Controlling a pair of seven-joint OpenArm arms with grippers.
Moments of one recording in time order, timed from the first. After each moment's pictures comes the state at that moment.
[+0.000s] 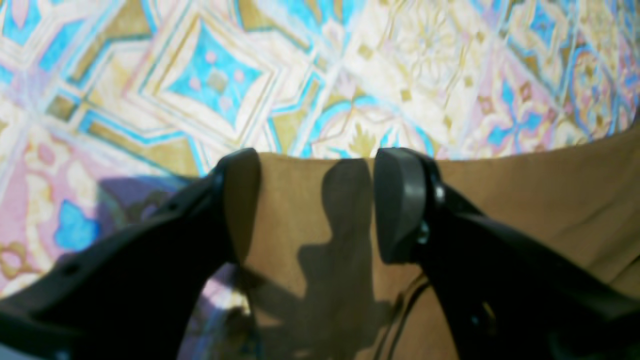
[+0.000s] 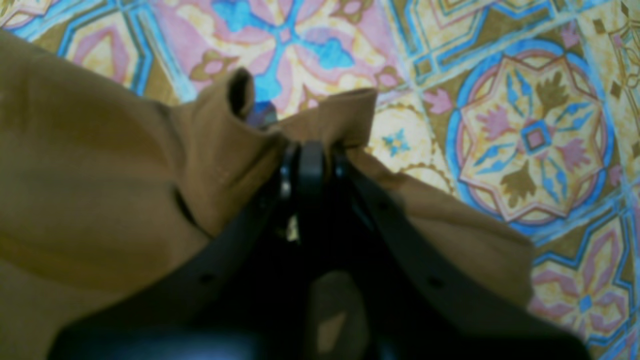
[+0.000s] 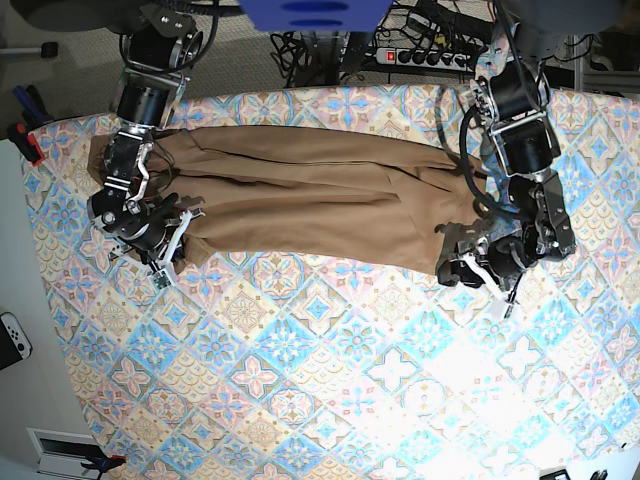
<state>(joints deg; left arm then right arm) -21.1 -14.1 -21.6 51.5 -23.6 -41.3 49.5 9.3 7.0 22.0 73.5 -12.4 44.4 -38.1</state>
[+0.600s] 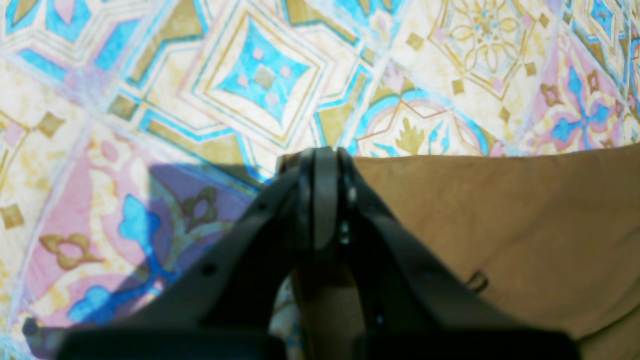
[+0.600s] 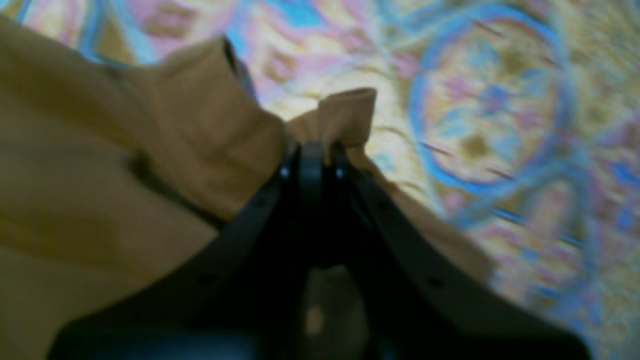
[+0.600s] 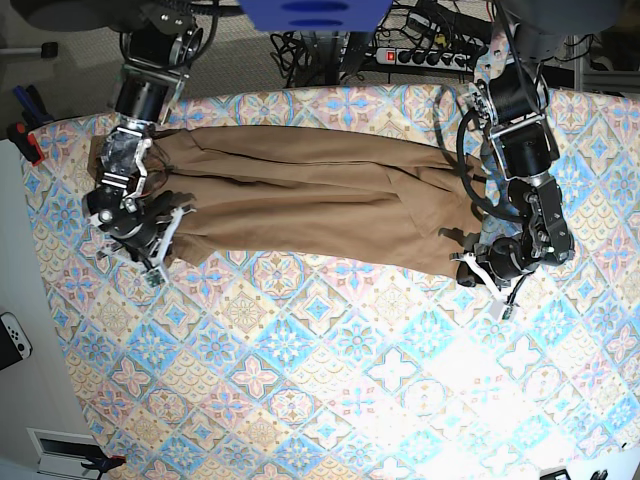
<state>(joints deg) -21.7 -11.9 -21.9 51.5 -13.3 -40.8 47.1 8.3 7.2 22.2 79.7 -15.0 44.6 -41.4</state>
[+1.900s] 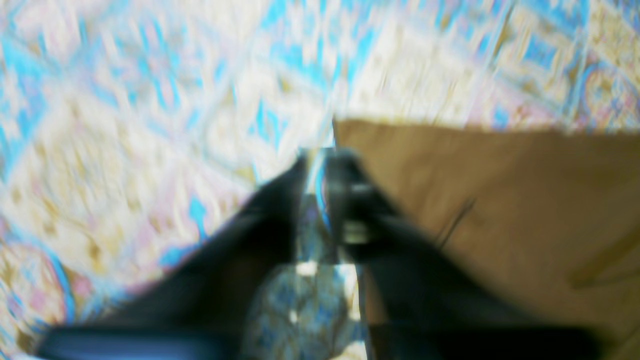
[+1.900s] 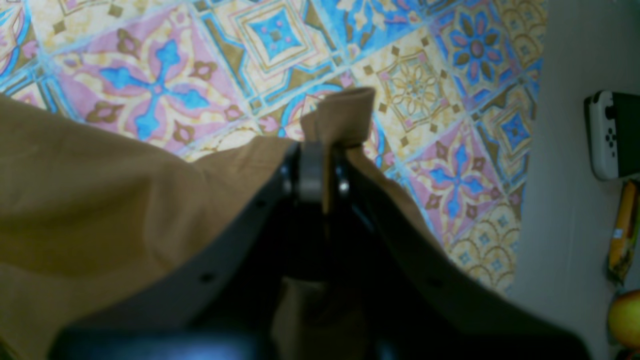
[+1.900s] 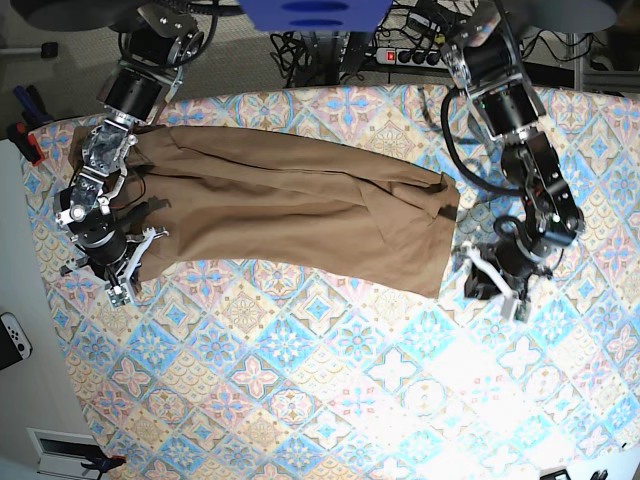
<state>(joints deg) -12.3 -7.3 -26.9 84.0 -16.0 -40.8 51.6 8.7 7.0 28.0 90.7 -14.4 44.6 -41.1</state>
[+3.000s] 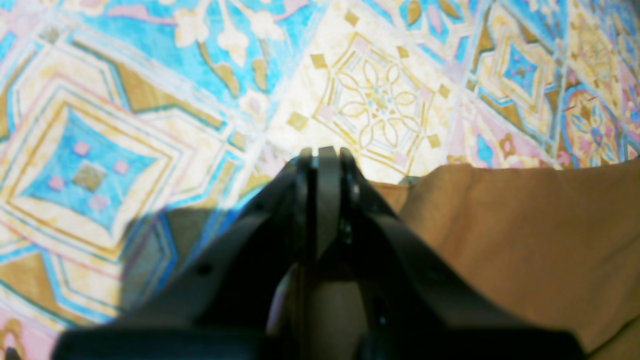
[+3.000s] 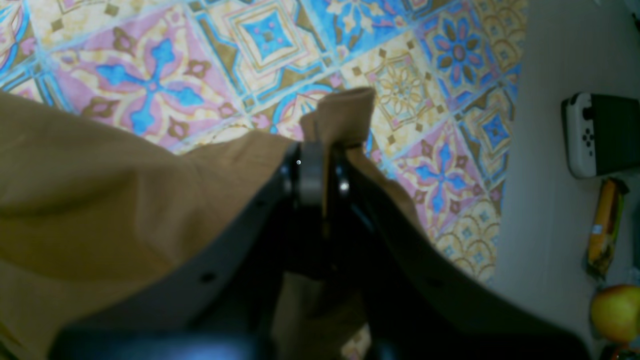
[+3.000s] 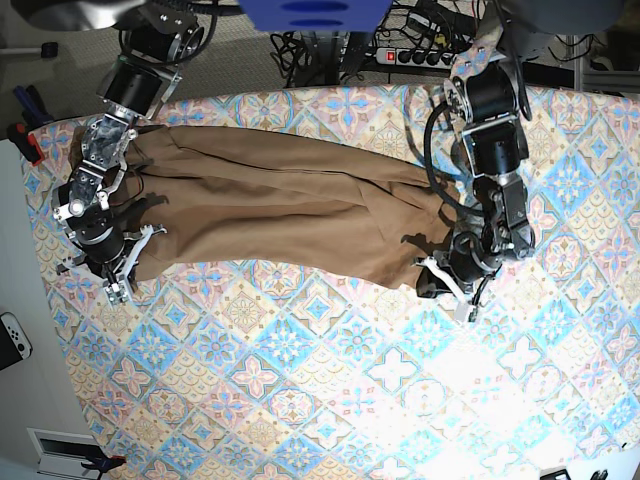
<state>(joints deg) -21.4 -7.7 -20.0 47.4 -9.6 -41.1 31.2 7.4 7.0 27.9 93.6 -14.8 44.6 -41.3</state>
